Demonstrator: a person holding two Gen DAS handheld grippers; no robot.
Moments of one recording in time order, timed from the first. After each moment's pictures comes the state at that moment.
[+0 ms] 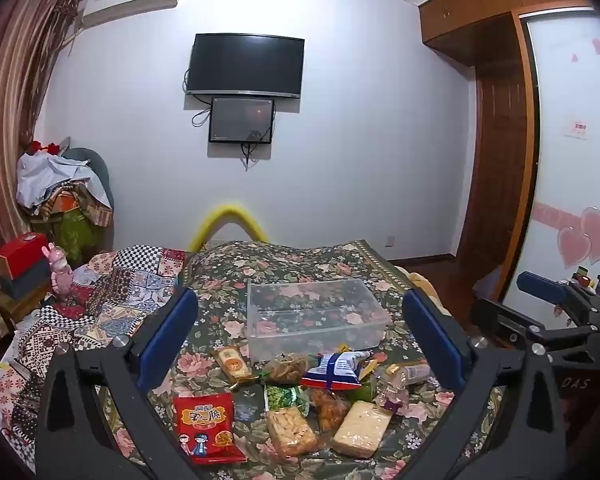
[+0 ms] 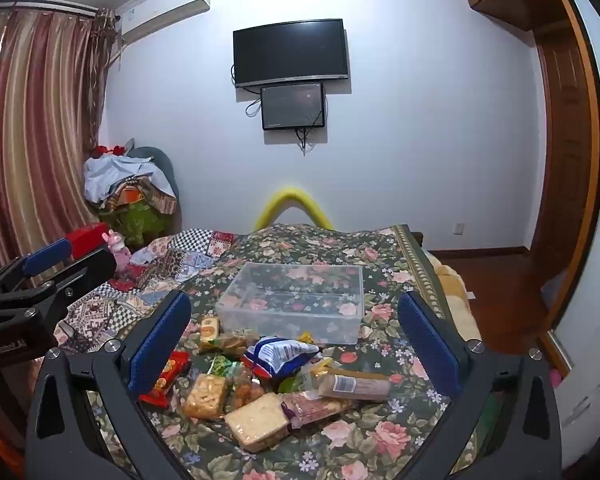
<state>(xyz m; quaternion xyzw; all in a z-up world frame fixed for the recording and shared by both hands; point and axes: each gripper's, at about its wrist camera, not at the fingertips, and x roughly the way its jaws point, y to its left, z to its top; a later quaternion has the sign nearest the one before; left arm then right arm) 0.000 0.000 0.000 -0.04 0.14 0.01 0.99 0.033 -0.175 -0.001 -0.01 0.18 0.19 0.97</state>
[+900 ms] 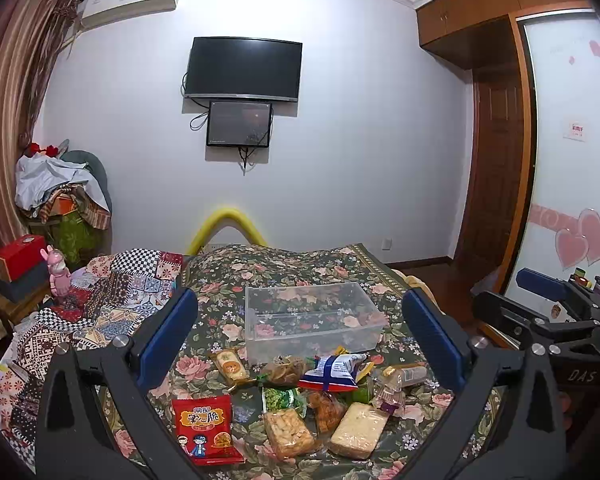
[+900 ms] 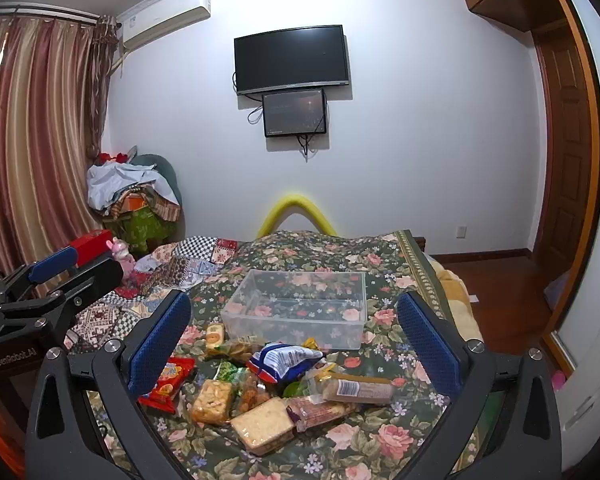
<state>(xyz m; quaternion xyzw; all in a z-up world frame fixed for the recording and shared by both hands) -0.003 -0.002 0.002 -0.04 0.13 0.00 0.99 0.029 -0.175 0.006 0.00 0.17 0.19 0.97</state>
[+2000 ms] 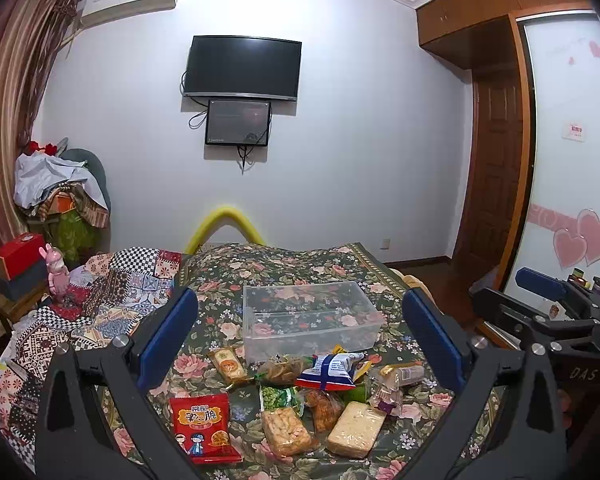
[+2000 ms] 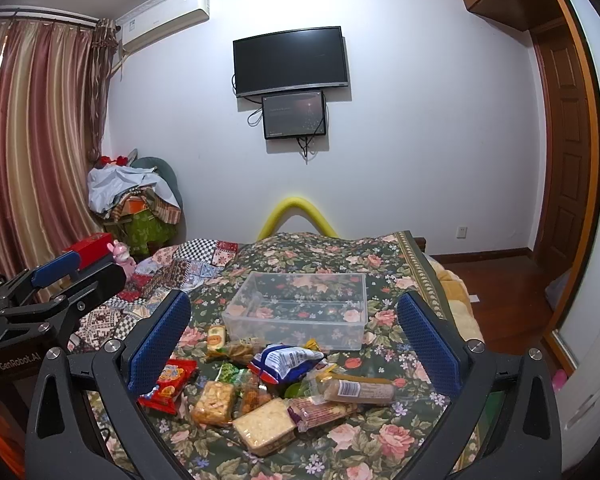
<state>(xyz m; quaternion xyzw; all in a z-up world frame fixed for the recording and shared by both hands) -0.004 -0.003 0.000 -0.04 0.13 0.00 0.99 0.027 -0.176 0.010 0.01 0.17 0.19 0.97</state>
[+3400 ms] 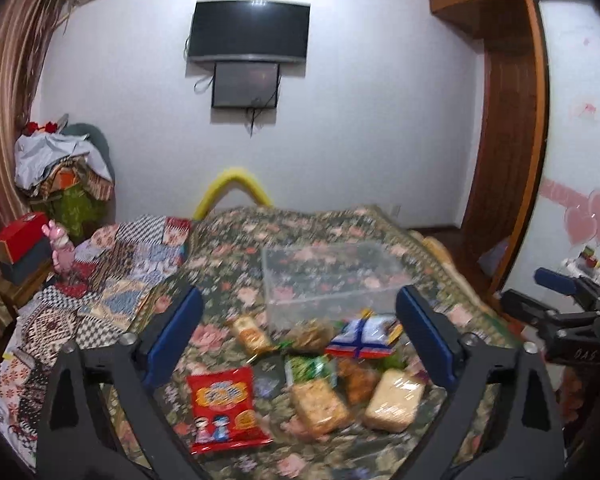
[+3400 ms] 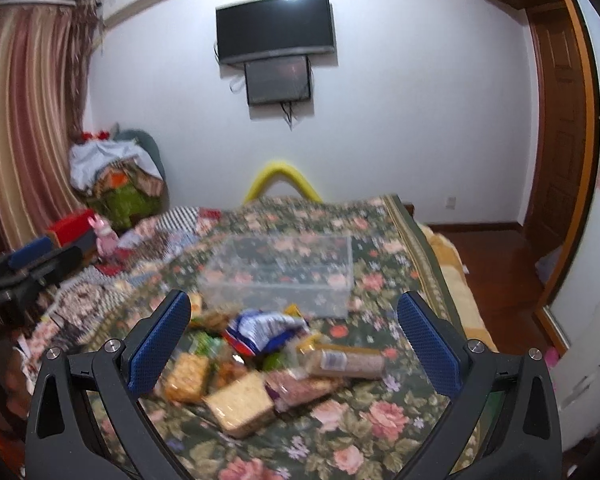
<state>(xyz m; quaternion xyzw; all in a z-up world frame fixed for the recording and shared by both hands) 0.025 0.036 -0.036 -0.03 0.21 0.02 0.98 0.056 -0.182 -0.036 0.00 0.24 0.16 0.96</state>
